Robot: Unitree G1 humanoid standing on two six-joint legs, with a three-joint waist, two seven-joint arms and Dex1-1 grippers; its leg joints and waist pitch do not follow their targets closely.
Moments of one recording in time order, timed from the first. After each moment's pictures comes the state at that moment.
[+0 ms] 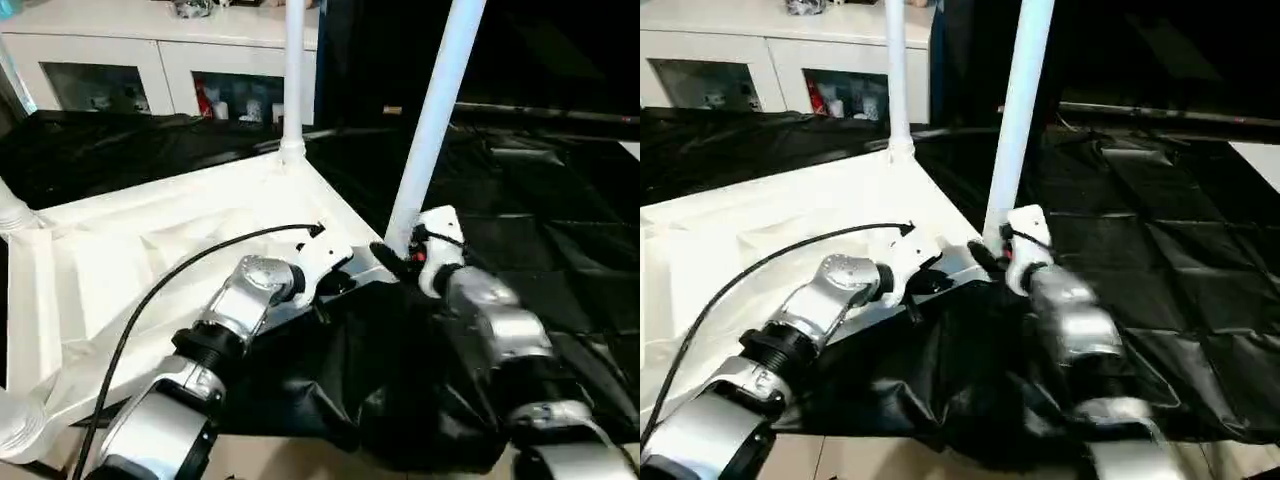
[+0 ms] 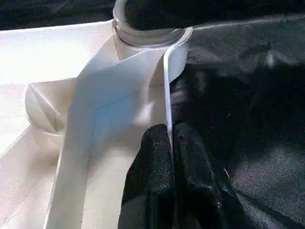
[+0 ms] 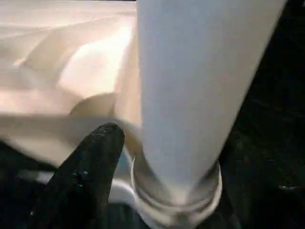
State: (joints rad) left arm -0.70 0.13 -0.28 0.73 0.13 0.22 -0.82; right arm -0.51 -0.20 0.00 0.55 0.09 0.22 0.61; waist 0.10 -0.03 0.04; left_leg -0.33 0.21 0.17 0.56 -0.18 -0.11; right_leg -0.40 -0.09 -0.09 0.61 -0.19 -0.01
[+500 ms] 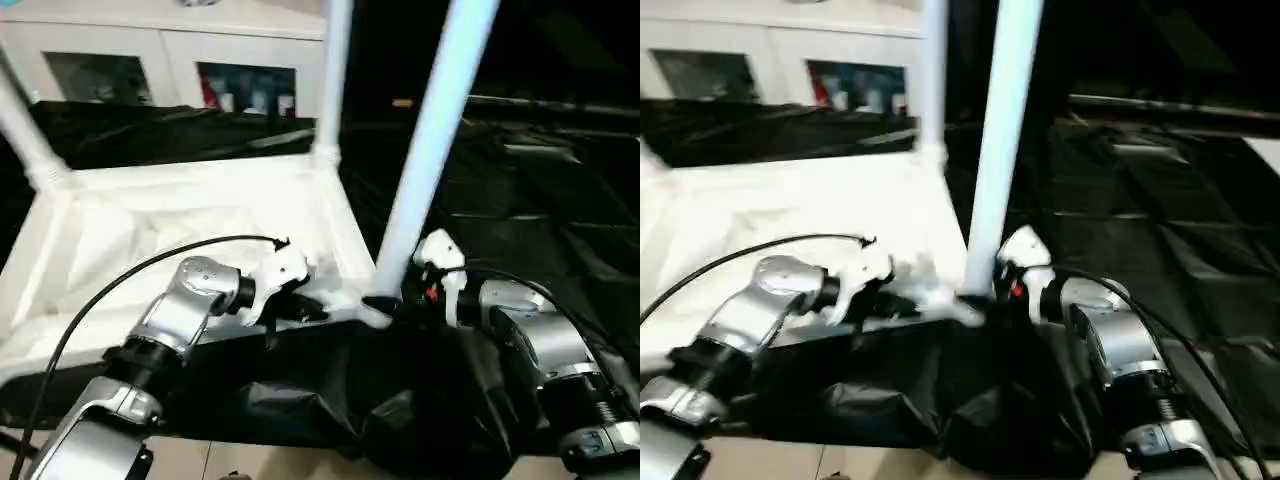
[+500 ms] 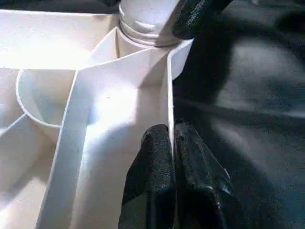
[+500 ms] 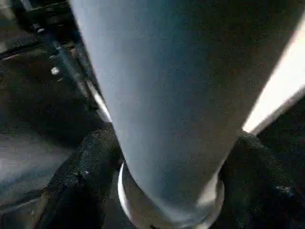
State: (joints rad) left arm -0.56 0.37 -0.31 0.49 0.02 0.18 -1.26; right arm -0.42 -0.40 0.17 0.35 0.16 0.28 1.09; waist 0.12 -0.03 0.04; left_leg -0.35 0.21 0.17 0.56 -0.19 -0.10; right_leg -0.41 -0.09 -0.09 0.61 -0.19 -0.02
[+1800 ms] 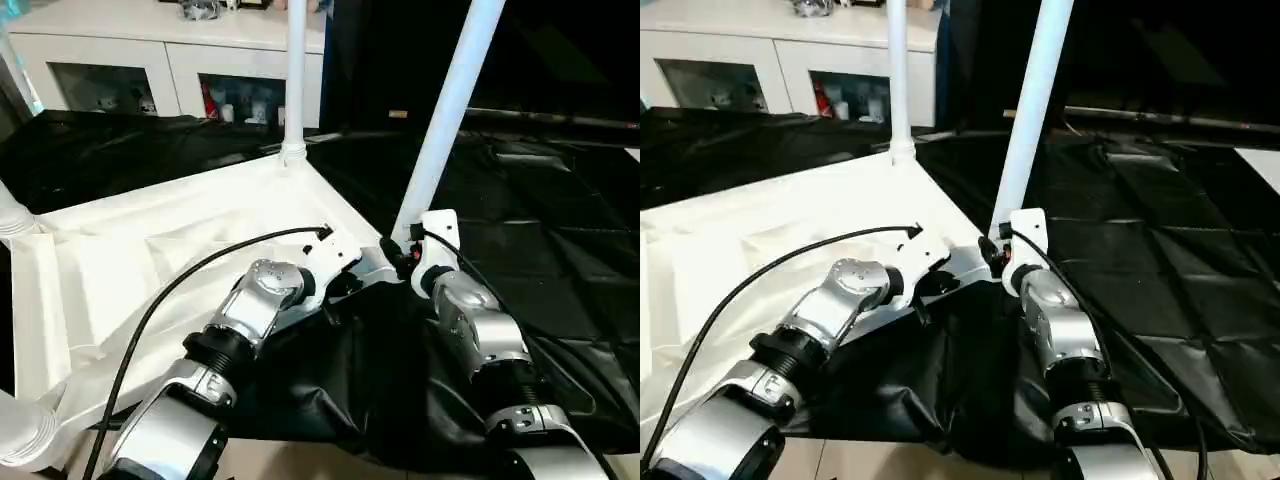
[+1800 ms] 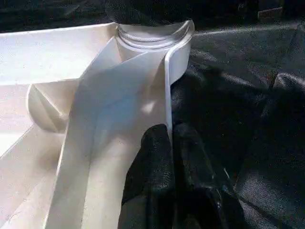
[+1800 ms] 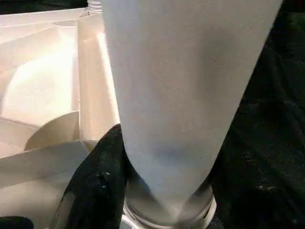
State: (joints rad) left arm -0.70 0.06 -0.29 0.73 0.15 0.25 -0.71; right arm -0.52 -0.06 -0.06 0.60 0.07 0.23 0.26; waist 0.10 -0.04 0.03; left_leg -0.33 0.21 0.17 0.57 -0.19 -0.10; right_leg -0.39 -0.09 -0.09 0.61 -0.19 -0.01
